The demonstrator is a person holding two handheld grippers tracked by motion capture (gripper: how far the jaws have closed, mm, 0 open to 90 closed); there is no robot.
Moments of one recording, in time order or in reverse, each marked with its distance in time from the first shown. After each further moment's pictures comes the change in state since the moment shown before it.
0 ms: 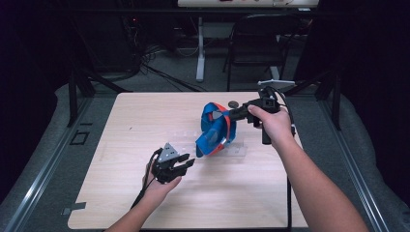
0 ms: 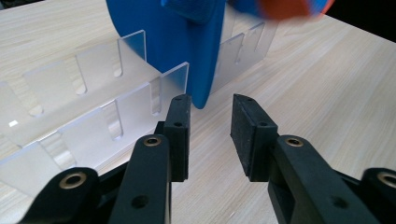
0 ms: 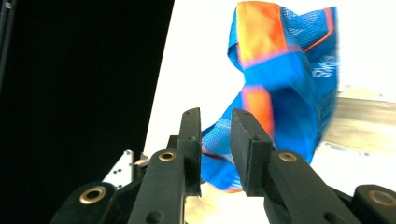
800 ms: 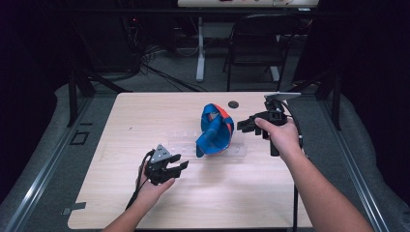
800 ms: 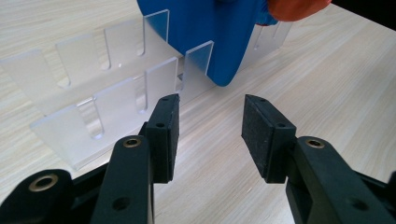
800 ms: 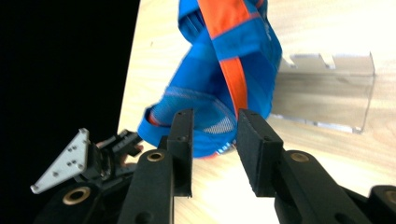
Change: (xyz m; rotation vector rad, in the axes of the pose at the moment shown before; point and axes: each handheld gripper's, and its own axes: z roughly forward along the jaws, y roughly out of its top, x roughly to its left) left arm 0.014 -0.012 -0.011 0.032 0.028 -0.027; right arm -0.030 -0.022 -0.004 0.015 -0.087 0.004
